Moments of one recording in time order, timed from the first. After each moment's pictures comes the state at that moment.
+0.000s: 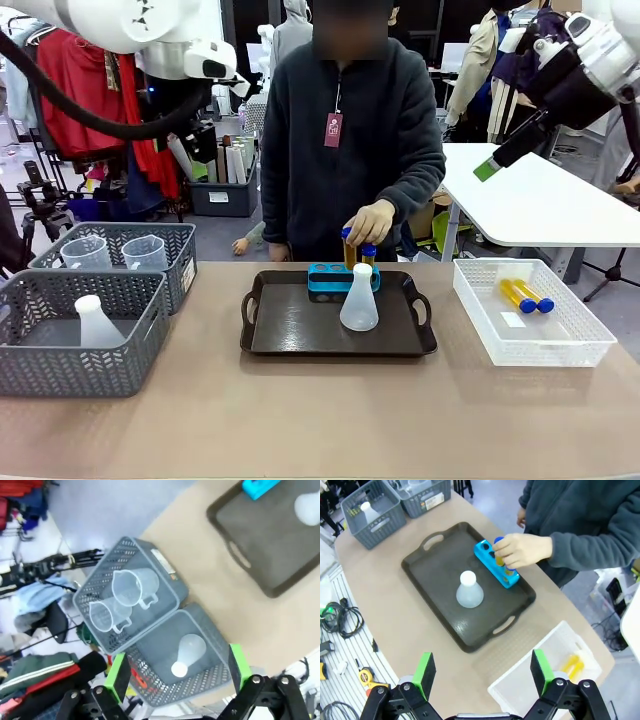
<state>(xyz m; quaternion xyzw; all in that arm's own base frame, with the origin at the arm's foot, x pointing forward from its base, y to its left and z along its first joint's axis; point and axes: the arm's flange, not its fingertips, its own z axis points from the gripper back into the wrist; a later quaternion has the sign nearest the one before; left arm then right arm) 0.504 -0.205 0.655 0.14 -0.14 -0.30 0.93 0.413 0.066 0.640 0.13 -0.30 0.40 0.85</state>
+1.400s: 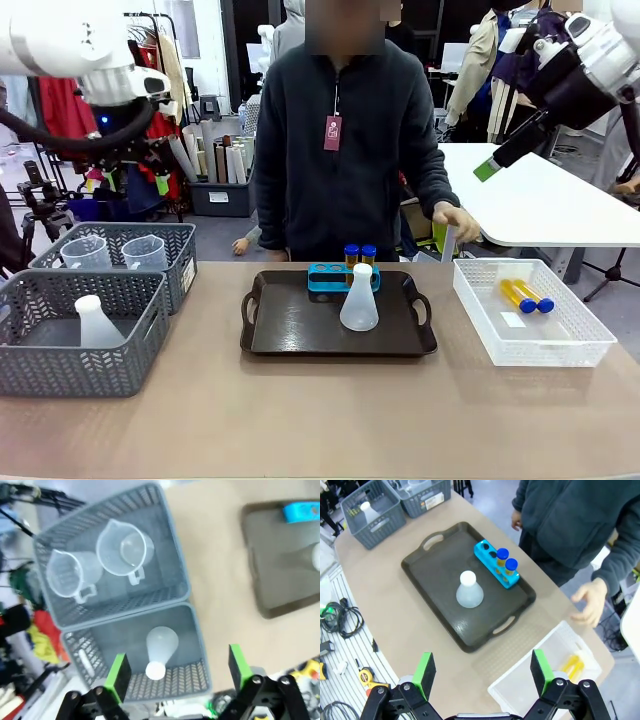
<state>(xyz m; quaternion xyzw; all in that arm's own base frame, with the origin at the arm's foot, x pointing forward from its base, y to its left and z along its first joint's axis) 0.567 -0.084 0.596 0.00 -0.07 -0.09 0.99 0.412 0.066 0.640 0.13 -0.30 0.40 0.85</state>
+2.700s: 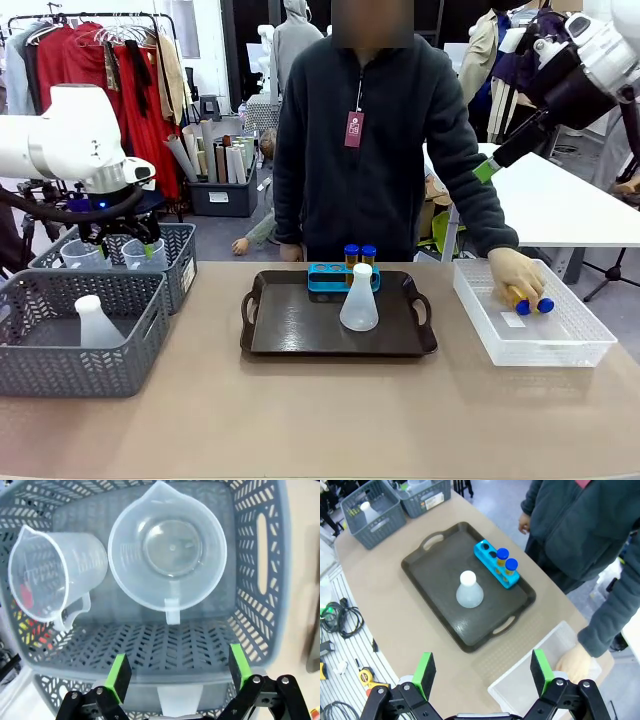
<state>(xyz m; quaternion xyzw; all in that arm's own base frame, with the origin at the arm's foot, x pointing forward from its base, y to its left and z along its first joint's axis) 0.616 -0.013 0.434 0.01 -0.05 0.00 1.00 0.412 0.066 0.640 0.13 -0.30 0.40 0.85</state>
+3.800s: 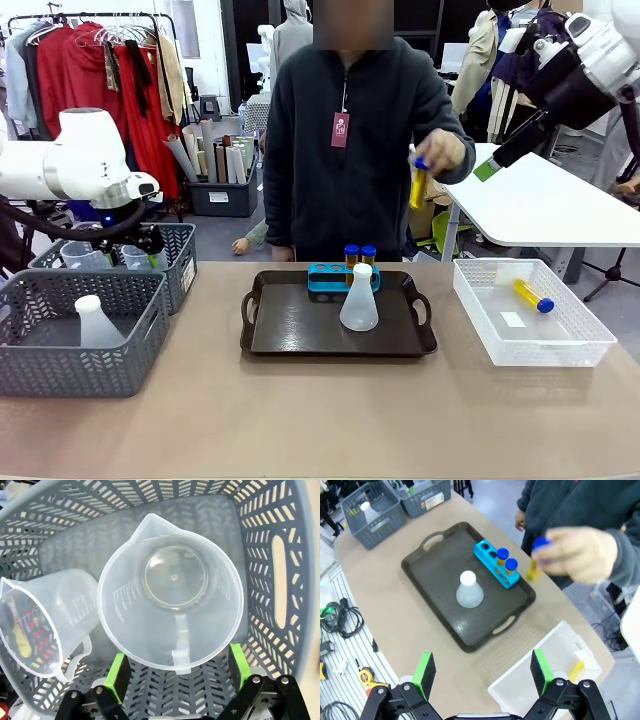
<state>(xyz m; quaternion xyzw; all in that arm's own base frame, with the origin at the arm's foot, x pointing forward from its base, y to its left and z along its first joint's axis) 0.642 -0.005 0.398 0.00 -0.06 -0.05 1.00 0.412 0.066 0.640 0.13 -0.30 0.40 0.85</state>
